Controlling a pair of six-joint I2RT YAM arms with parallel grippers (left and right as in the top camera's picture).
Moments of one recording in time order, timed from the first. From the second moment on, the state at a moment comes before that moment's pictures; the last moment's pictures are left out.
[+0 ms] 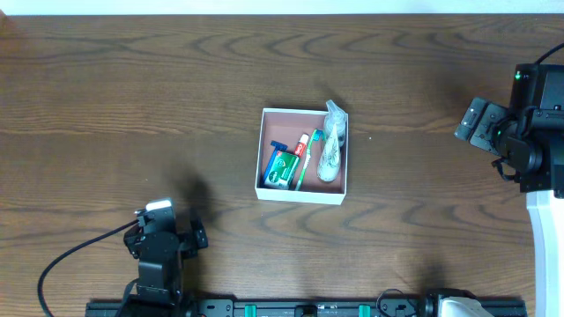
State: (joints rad) left arm -0.18 0.11 0.20 -0.73 -0.33 -0.20; right arm -0.05 1.27 1.48 -1.20 0.27 0.34
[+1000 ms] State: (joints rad) left arm -0.18 0.04 0.18 -0.74 -0.32 -0.20; right arm -0.05 1.27 1.48 -1.20 0.27 0.34
